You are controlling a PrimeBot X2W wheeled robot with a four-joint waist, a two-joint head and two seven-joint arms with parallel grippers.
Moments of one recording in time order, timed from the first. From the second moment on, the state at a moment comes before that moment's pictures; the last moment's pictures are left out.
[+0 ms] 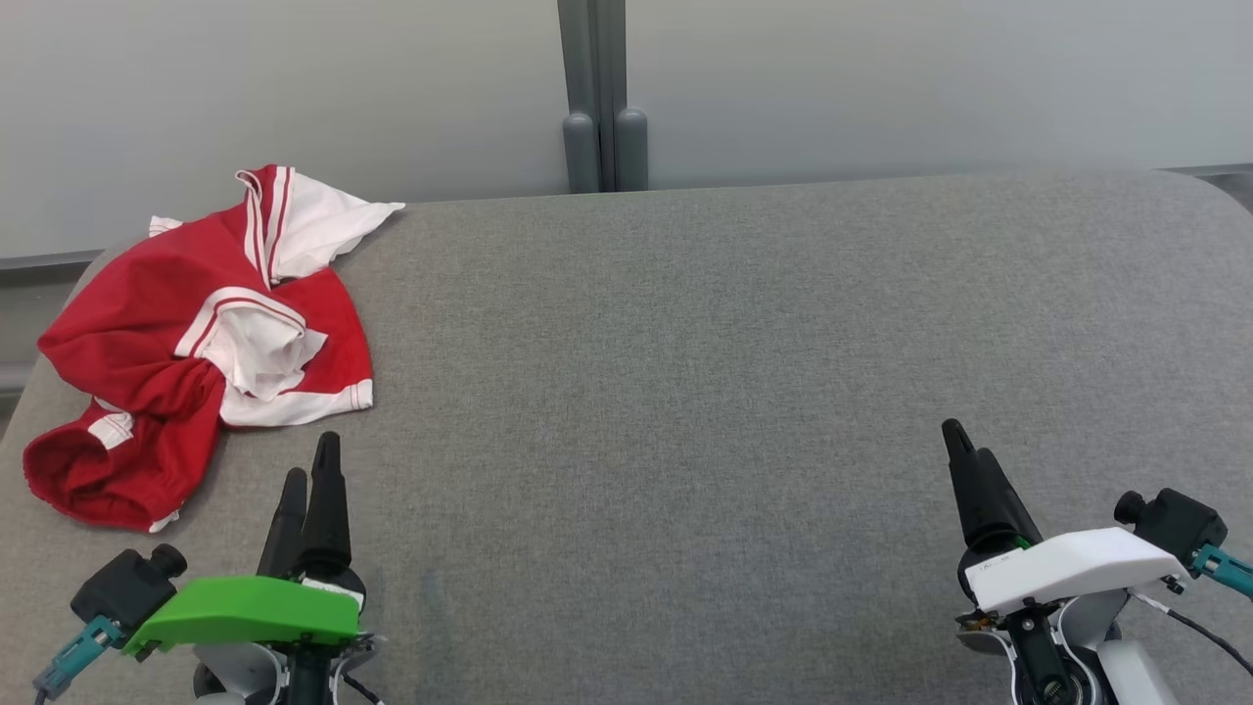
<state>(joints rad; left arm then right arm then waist) -0.05 0.04 -0.01 0.15 -1.02 -0.07 -0.03 -0.06 -0.04 0.02 0.17 0.96 0.13 -0.02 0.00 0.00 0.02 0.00</state>
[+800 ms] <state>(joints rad) -0.04 0.04 -0.09 0.09 -0.67 -0.03 -0.11 -0.05 -0.04 0.08 0.11 0.64 0.13 -0.10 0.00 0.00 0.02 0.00</state>
